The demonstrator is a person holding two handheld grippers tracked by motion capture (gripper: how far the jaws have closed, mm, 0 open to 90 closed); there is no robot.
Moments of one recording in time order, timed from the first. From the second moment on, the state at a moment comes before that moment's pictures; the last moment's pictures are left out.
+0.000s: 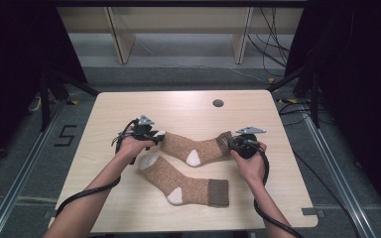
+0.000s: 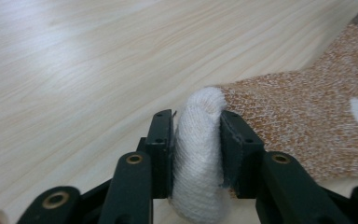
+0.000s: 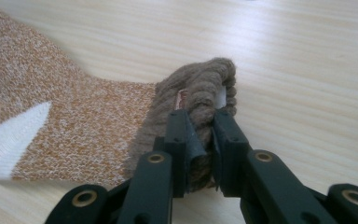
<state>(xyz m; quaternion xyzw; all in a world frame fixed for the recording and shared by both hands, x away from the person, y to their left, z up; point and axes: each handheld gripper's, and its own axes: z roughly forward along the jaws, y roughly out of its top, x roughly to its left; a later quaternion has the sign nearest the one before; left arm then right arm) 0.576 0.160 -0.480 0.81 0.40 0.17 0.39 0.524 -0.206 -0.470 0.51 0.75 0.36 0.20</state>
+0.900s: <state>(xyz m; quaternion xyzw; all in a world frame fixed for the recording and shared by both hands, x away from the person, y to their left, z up) 0.567 0.177 -0.485 0.79 0.45 0.21 0.35 0.524 -0.201 -0.469 0.50 0.77 0.33 0.21</state>
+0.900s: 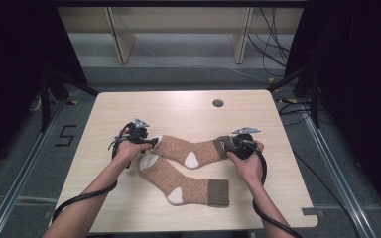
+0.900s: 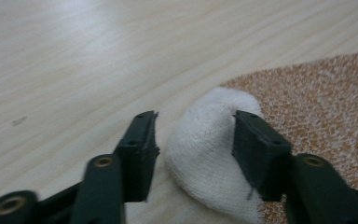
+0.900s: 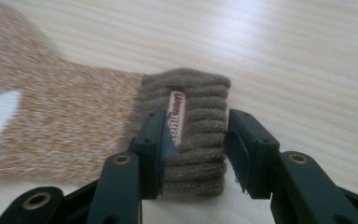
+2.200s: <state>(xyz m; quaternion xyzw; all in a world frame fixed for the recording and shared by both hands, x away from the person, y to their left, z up) 0.470 0.188 -0.500 0.84 0.39 0.15 0.36 0.426 -0.189 -0.482 0.48 0.82 0.30 0.07</state>
